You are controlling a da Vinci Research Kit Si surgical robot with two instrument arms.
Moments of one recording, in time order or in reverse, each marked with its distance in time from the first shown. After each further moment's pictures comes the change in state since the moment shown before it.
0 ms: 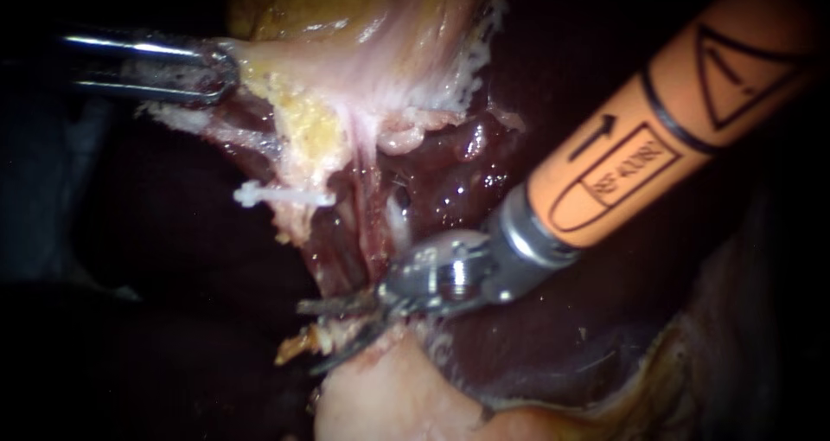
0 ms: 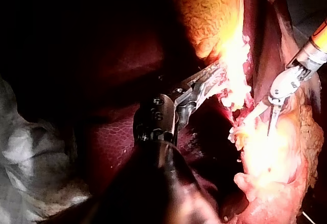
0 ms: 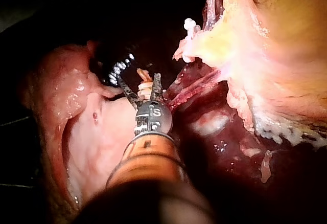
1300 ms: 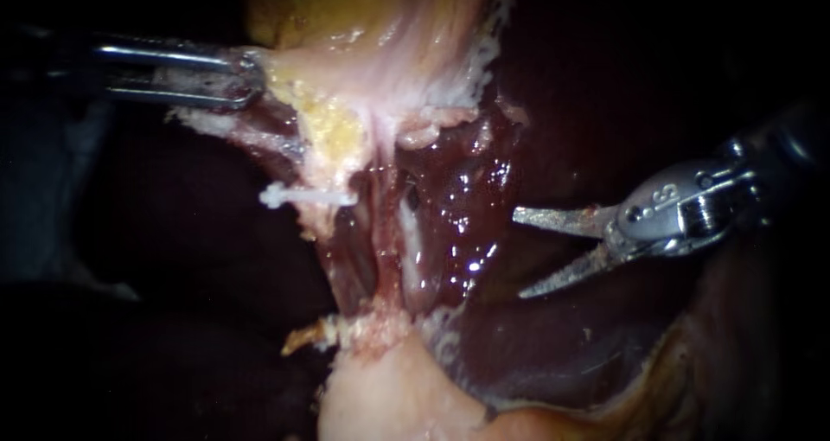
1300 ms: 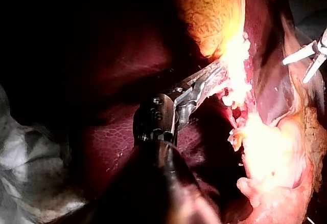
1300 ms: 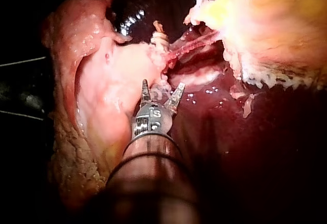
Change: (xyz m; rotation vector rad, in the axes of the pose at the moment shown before) right arm -0.003 0.002 -0.017 -0.177 -0.189 -0.088; left arm -0.002 -0.002 0.005 0.005 0.007 0.017
